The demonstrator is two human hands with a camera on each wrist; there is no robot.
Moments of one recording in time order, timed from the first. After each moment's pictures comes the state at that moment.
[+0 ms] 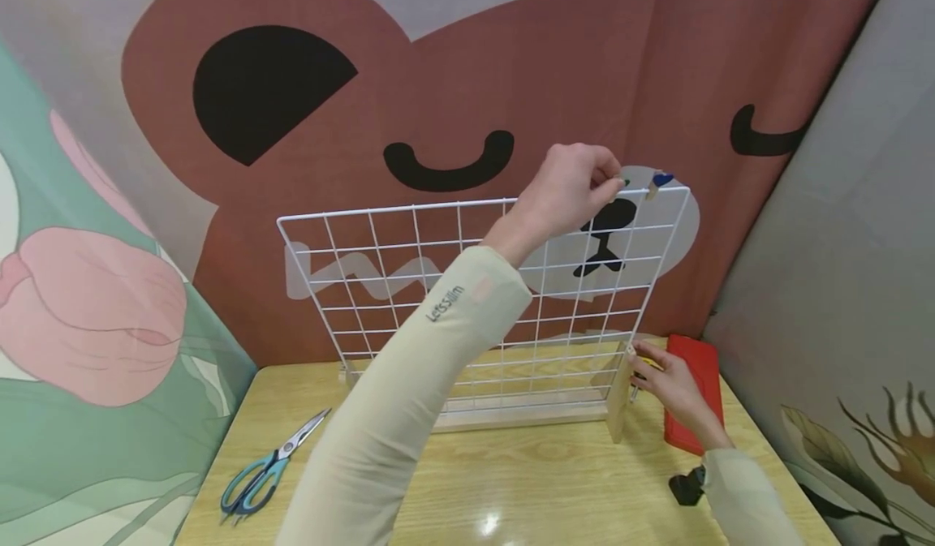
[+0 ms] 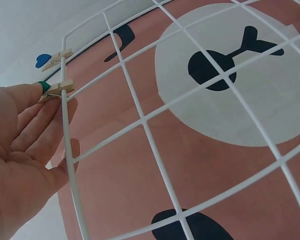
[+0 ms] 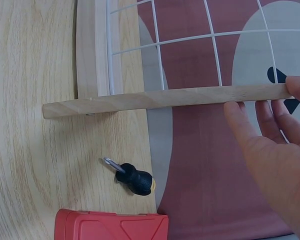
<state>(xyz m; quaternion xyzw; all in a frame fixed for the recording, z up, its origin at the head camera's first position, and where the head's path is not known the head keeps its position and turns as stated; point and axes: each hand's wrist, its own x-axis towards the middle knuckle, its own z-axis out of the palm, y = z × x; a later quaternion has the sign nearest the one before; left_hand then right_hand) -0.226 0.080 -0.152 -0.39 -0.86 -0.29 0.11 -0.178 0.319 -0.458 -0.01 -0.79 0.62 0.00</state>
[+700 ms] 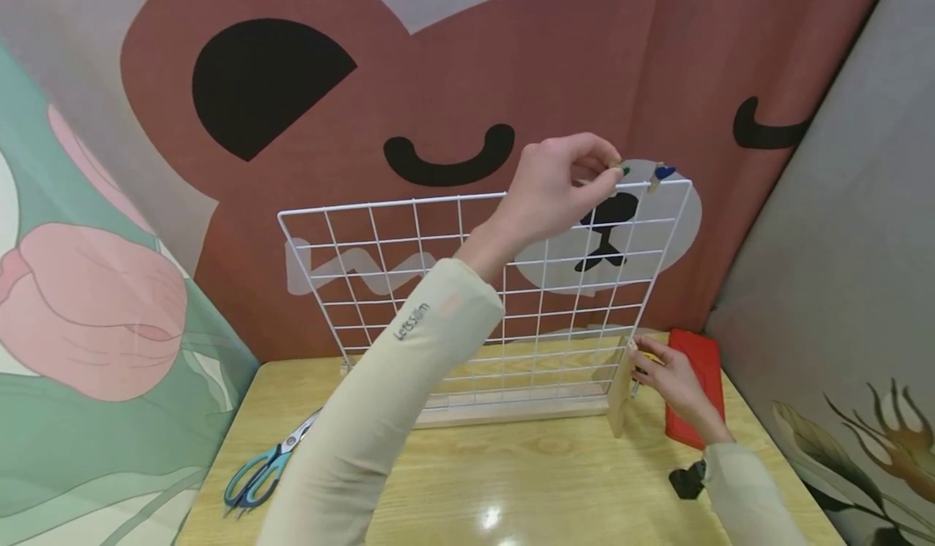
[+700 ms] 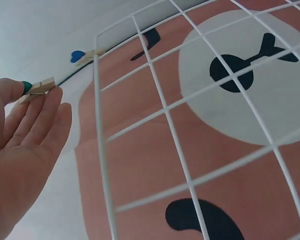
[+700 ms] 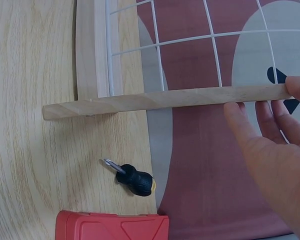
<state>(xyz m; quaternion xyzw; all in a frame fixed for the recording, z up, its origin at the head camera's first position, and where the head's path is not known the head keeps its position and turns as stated) -0.204 0.052 -0.151 -0.42 -0.79 -0.41 0.15 -0.180 0.317 -0.457 0.00 -0.78 0.62 0.00</state>
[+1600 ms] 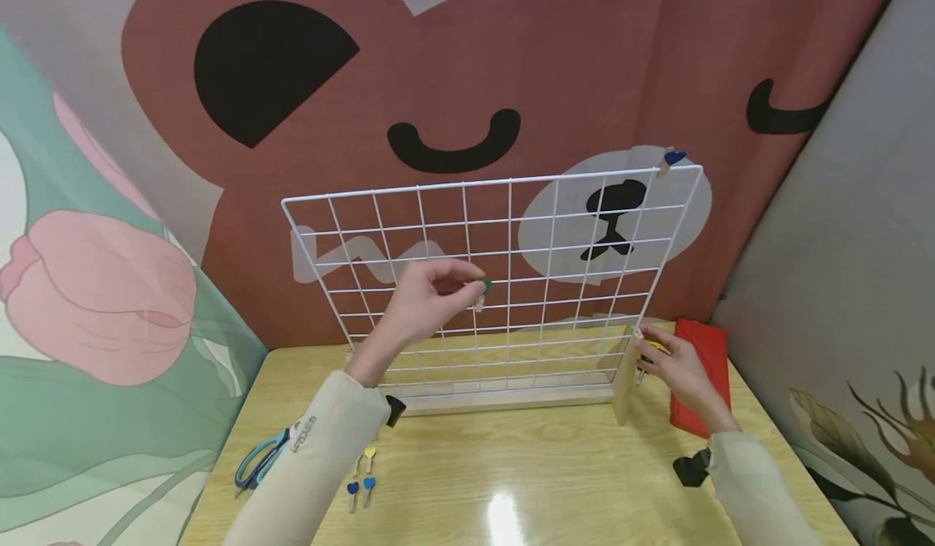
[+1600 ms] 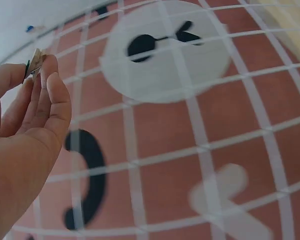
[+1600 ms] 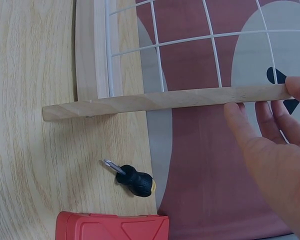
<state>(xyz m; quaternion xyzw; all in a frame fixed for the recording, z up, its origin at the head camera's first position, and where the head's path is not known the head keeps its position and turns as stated) -0.177 -0.075 -0.275 -0.29 -0.79 -0.54 0.05 -0.179 0.318 -0.453 0.00 -0.79 0.61 -0.01</state>
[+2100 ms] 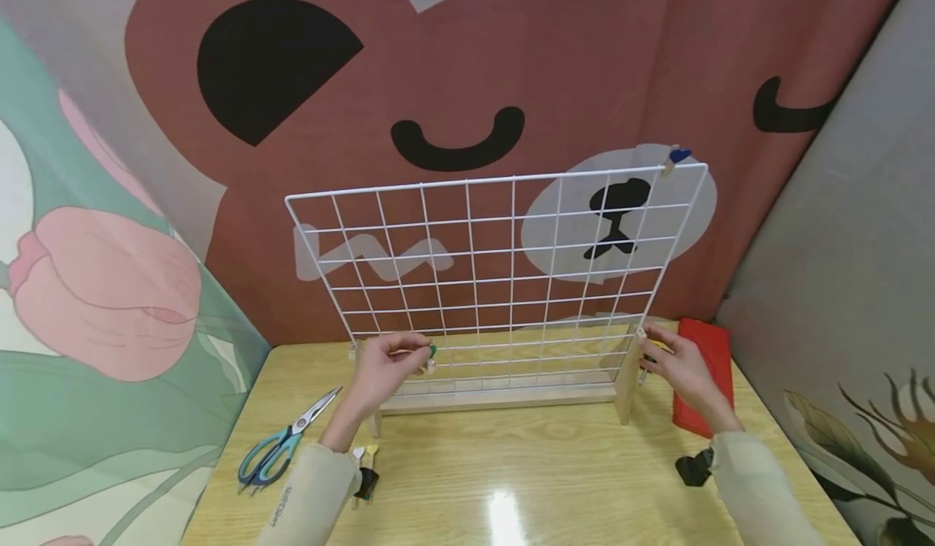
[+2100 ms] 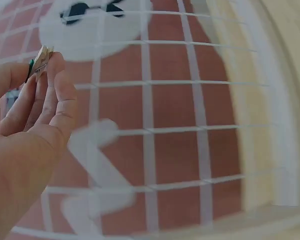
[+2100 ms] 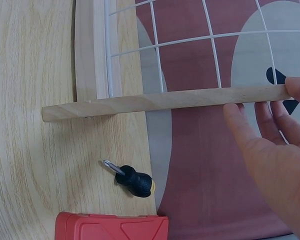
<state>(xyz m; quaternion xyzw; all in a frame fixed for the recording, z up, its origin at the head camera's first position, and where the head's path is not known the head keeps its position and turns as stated) -0.159 -0.135 -0.381 -0.13 -0.77 -0.62 -0.01 -0.176 0.320 -0.452 -0.01 -0.79 0.61 -0.01</state>
